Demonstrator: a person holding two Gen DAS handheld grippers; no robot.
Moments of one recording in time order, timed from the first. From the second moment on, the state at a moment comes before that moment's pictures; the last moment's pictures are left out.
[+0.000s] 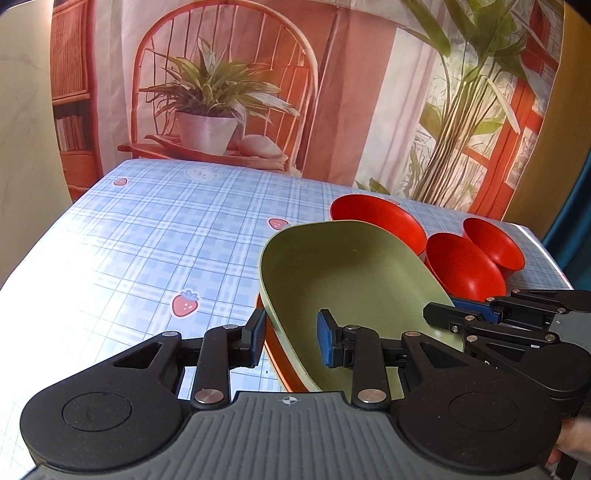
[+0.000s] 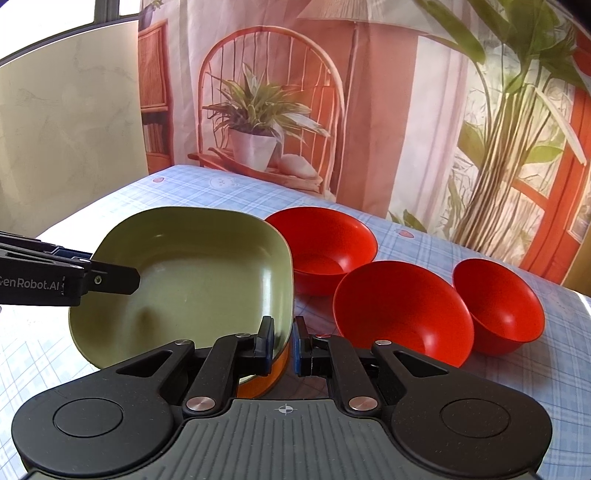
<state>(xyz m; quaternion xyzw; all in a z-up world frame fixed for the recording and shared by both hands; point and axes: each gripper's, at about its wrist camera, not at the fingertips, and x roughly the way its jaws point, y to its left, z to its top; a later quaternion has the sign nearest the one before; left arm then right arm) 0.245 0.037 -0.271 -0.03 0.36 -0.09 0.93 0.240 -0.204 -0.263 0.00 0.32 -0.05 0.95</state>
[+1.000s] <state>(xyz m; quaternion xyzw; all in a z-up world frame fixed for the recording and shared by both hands) 0.243 0.039 -0.284 -0.02 0.36 -0.07 0.93 0.238 -0.197 -0.278 -0.02 0.32 -0.06 0.94</state>
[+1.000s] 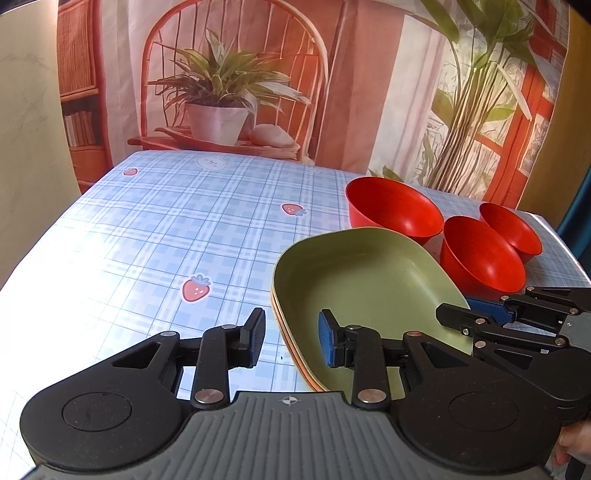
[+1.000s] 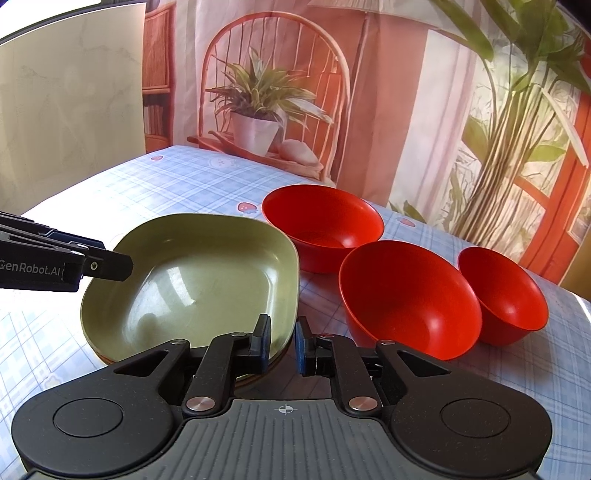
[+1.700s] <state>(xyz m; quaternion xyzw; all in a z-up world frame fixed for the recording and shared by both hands) 0.264 0.037 -0.245 -0.01 0.33 -0.08 0.94 0.237 -0.249 -0.233 0.01 0.27 -0.06 0.96</state>
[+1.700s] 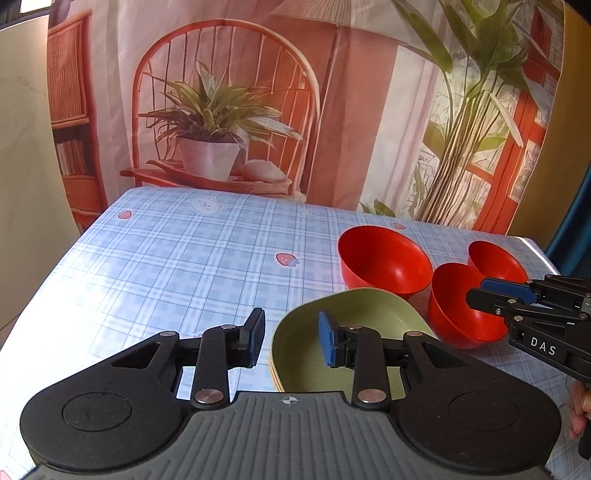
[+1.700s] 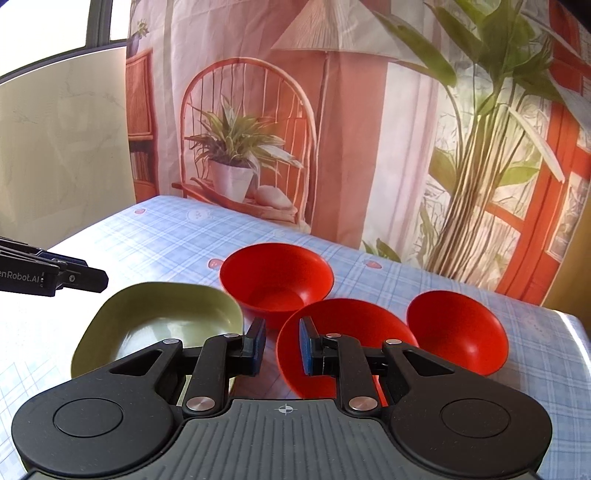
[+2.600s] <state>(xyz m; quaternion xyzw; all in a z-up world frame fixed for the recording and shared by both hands) 0.377 -0.022 -0.283 -0.06 0.41 -0.08 0.91 0.338 -0.328 -0.256 0.11 0.33 -0.07 0.94</state>
